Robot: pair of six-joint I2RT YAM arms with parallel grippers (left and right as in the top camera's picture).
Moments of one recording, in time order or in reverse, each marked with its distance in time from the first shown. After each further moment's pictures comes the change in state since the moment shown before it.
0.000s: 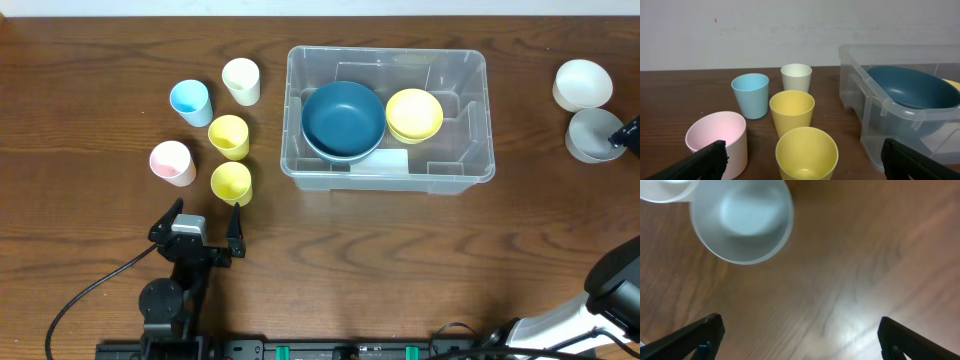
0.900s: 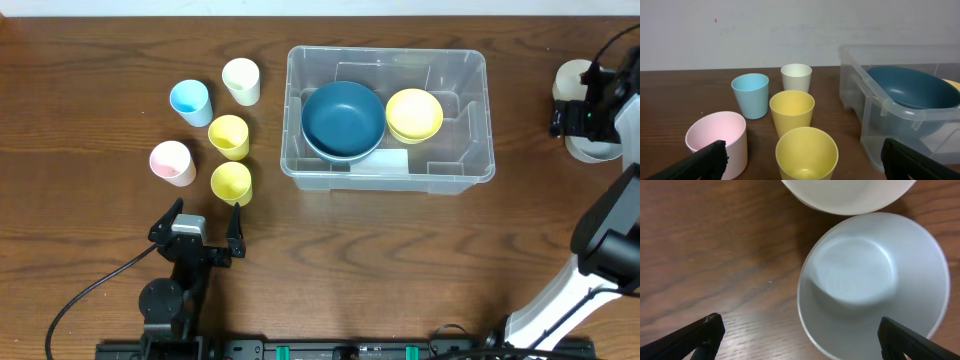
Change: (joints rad) left arm 0.000 0.000 0.000 0.000 0.000 0.000; right arm 0.217 0.228 -0.005 0.283 0.008 -0.518
